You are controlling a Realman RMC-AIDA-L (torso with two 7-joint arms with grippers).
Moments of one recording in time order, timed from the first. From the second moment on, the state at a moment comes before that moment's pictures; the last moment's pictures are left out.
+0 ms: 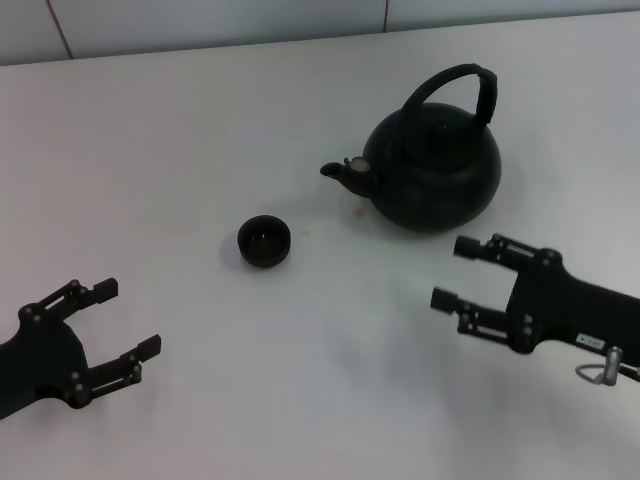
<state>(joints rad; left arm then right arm) -0.34 -2.02 0.41 0.31 2.08 1.56 -0.68 0.32 2.08 -0.31 -0.31 -2.08 -1.69 0.79</state>
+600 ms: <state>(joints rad) -0.34 -2.03 0.40 0.31 2.07 1.56 -0.69 0.24 2.09 -0.06 0.17 -1.64 -1.57 0.18</state>
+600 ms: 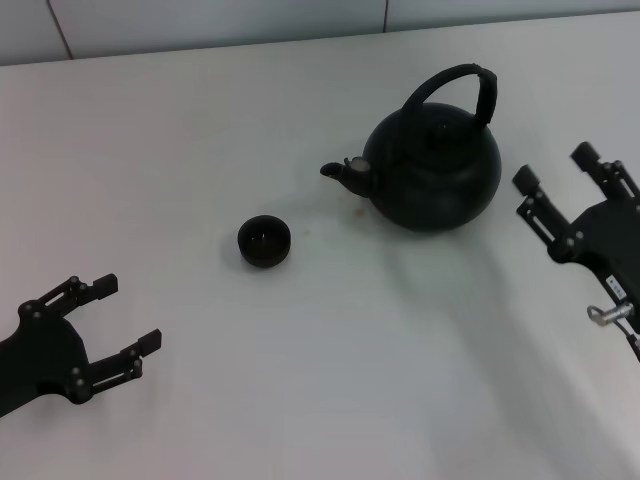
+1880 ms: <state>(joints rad) -0.35 -2.04 0.40 0.31 2.07 1.54 -0.69 0.41 2.08 0.04 0.13 -1.61 -1.30 0.20</state>
